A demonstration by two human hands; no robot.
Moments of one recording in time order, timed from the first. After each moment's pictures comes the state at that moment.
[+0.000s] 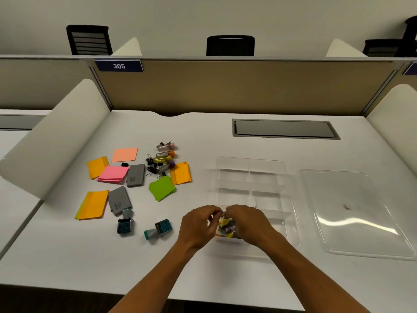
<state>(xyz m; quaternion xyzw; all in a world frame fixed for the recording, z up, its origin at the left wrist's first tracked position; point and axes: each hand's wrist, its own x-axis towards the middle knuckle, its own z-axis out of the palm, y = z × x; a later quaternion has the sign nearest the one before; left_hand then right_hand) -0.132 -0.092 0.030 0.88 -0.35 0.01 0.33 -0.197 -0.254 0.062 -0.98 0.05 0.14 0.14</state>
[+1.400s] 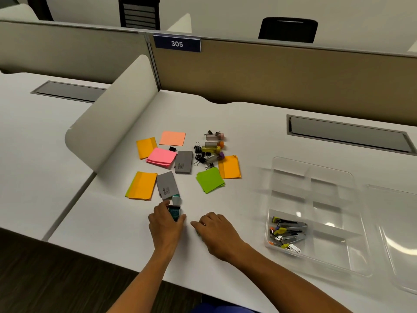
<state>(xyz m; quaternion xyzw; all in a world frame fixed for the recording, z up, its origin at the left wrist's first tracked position) -0.061 0.095 -0.031 0.94 0.11 0.00 0.32 -0.117 -0.068 -0.009 -0.97 -0.21 0.08 0.06</state>
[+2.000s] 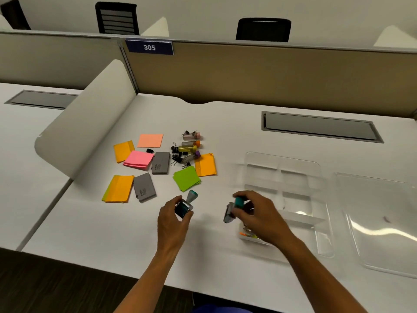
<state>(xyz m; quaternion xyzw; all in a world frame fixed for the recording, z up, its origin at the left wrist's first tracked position) -0.104 0.020 0.014 0.88 0.00 -0.01 0.47 -0.175 -0.211 0.086 -0.88 0.10 0.00 0.47</state>
